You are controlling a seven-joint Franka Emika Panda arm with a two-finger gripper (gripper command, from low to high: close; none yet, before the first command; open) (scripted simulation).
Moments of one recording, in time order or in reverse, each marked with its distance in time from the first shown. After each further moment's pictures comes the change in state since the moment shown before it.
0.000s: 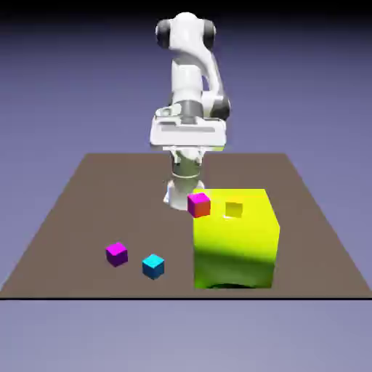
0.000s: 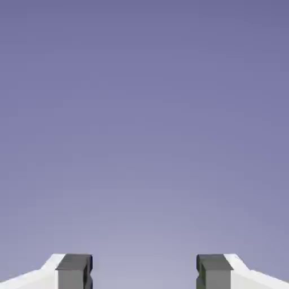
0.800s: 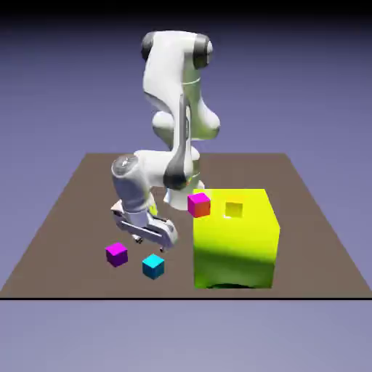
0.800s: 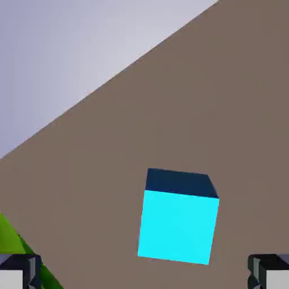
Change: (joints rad) arm -0.145 0.870 -0.132 0.539 0.239 -0.753 0.247
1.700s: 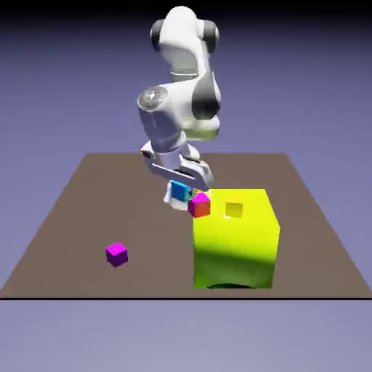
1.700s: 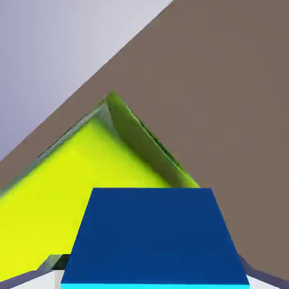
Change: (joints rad) arm -0.114 -0.477 0.335 0.131 0.015 -0.575 0.391
